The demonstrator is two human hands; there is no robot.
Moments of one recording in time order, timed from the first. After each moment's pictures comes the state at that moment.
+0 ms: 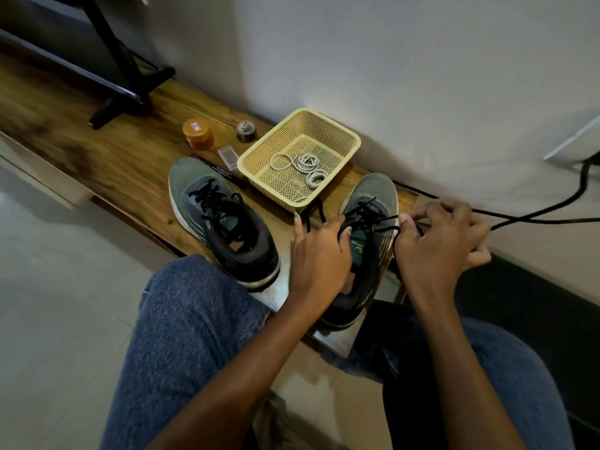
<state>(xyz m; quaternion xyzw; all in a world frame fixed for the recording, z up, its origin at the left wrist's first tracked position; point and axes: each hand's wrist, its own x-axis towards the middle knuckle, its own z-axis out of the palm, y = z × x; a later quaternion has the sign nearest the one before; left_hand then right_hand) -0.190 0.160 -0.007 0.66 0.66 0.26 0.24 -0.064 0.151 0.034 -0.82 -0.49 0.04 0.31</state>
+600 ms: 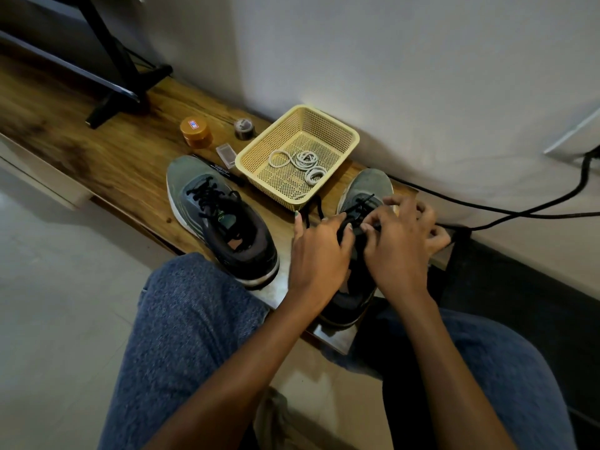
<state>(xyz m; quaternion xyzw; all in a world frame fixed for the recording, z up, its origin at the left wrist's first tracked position) -0.187 0.157 0.008 0.66 0.66 0.26 0.26 -0.084 0.155 0.022 -0.76 -0.62 0.05 0.18</state>
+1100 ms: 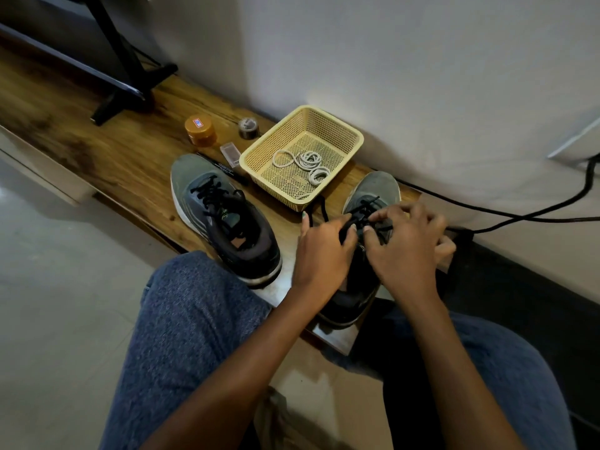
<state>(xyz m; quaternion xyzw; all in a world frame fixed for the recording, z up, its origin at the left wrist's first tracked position) -0.193 0.159 0.011 0.62 0.65 0.27 0.34 -0.083 0.151 0.031 -0.77 -0.60 0.09 0.20</state>
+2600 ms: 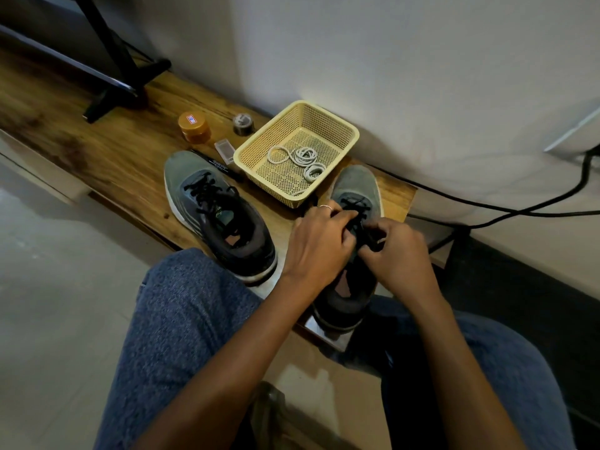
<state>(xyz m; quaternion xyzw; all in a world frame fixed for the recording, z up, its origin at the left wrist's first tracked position) -0.196 0.172 -0.003 0.77 0.58 0.21 0.18 -0.071 0.147 0.029 -0.72 -0.62 0.24 0.20</state>
